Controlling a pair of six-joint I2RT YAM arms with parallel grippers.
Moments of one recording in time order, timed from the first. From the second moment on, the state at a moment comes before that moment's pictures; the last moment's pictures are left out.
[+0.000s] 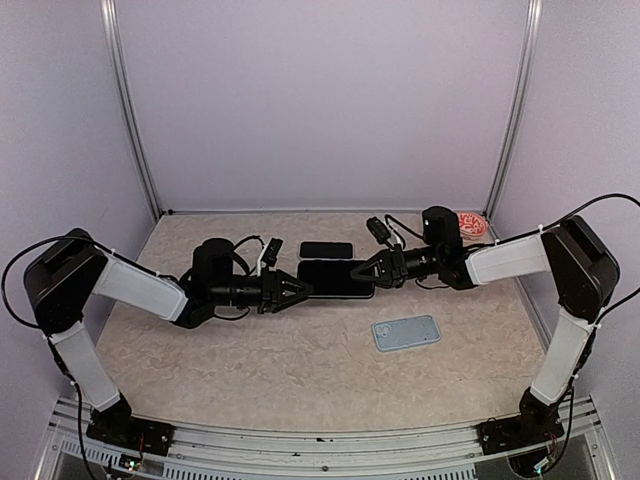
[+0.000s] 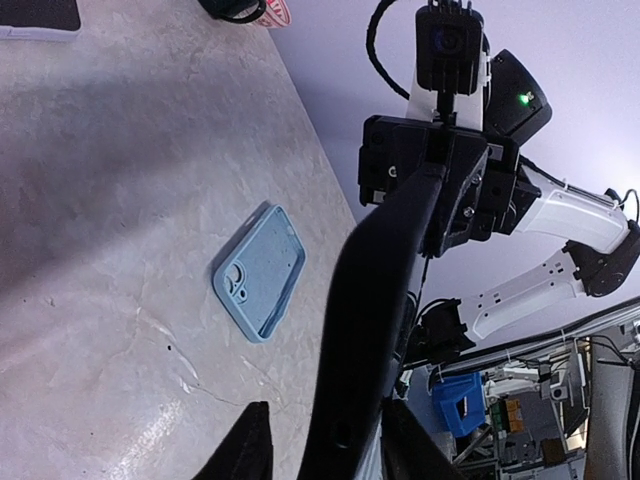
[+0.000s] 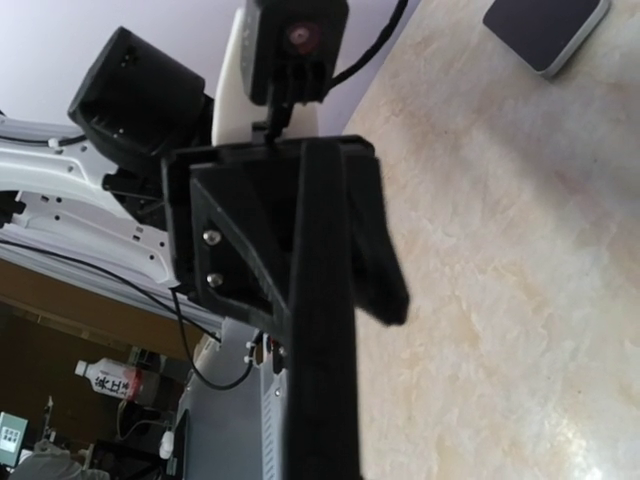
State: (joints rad) left arm -0.67 1.73 0.73 0.75 0.68 -0.91; right arm 0.50 1.80 0.97 0.50 -1.15 0.73
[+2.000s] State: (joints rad) left arm -0.64 1.54 0.76 0.36 0.38 -0.61; right arm 0.48 1.89 1.10 0.22 -1.03 0.67
